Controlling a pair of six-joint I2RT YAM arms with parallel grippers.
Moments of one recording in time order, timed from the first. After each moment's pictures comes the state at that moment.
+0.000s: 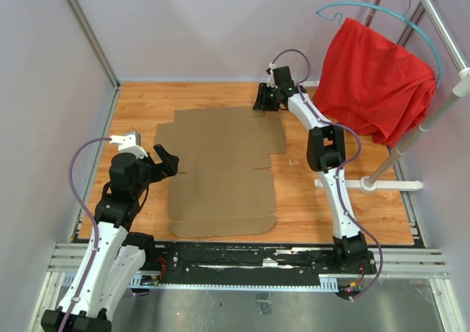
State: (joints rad) left arm -0.14 0.58 0.56 -0.35 0.00 -0.45; right arm 0.29 2.65 2.41 -0.53 -0.31 0.33
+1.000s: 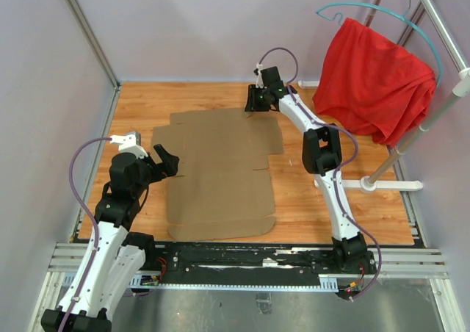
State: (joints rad) left arm -0.14 0.59 0.56 -0.35 0.00 -0.45; right arm 0.37 2.59 2.36 -0.53 -0.25 0.29
